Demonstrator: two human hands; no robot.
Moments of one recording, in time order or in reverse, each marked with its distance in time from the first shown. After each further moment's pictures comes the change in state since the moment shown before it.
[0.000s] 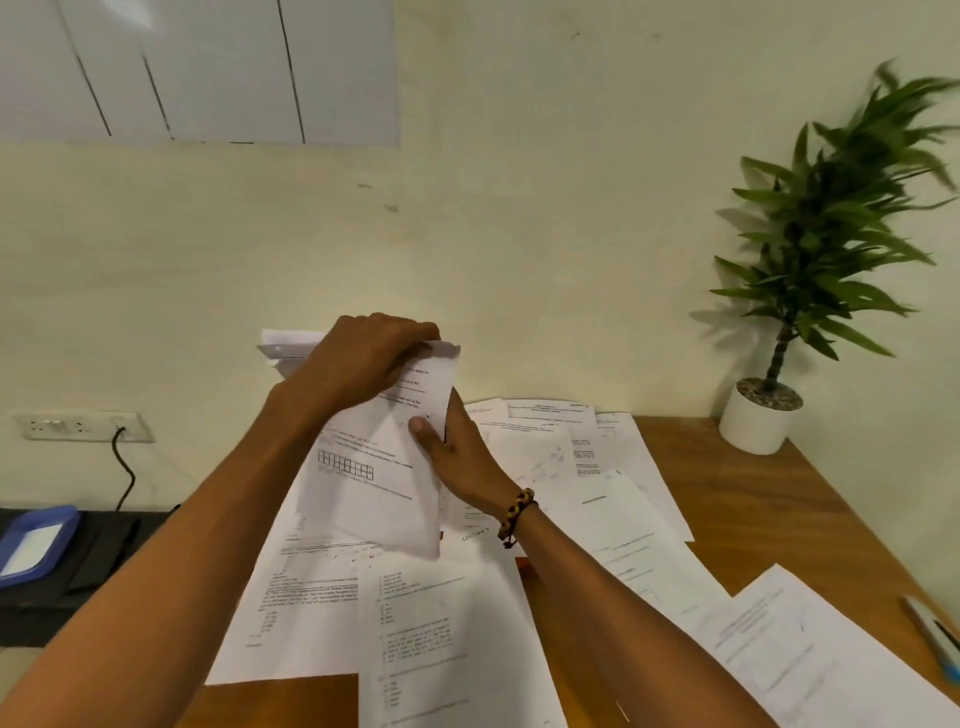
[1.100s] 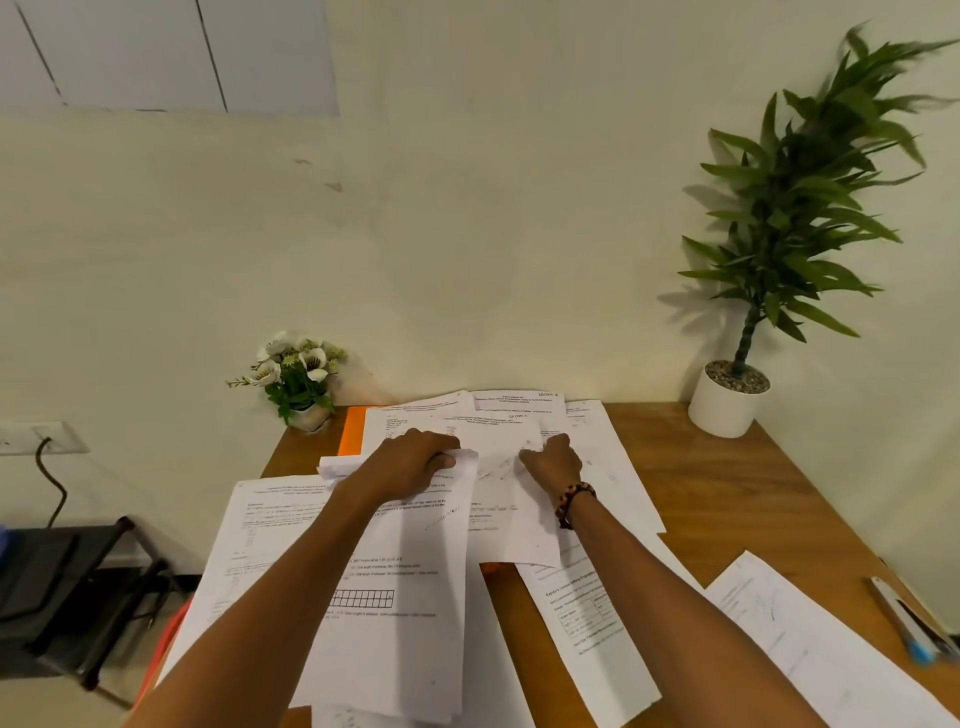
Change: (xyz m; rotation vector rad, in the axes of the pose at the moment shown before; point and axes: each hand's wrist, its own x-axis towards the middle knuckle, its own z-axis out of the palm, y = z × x) left_hand -0.005 0.044 0.193 -0.379 -0.382 -0.132; right_hand -0.006 0.166 -0.136 -0.370 0.391 0.876
